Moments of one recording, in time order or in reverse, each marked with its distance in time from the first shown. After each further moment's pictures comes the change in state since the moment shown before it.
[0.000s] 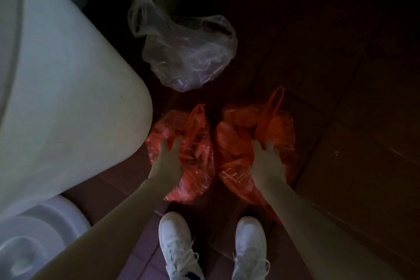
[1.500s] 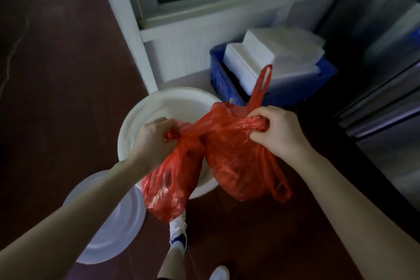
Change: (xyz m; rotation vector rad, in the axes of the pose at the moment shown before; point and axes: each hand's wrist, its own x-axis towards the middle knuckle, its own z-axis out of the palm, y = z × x) left_hand -0.468 -0.004 -0.501 -0.436 0.914 0.176; right_hand -0.344 -0.408 -0.536 -0.009 0.239 -1.088
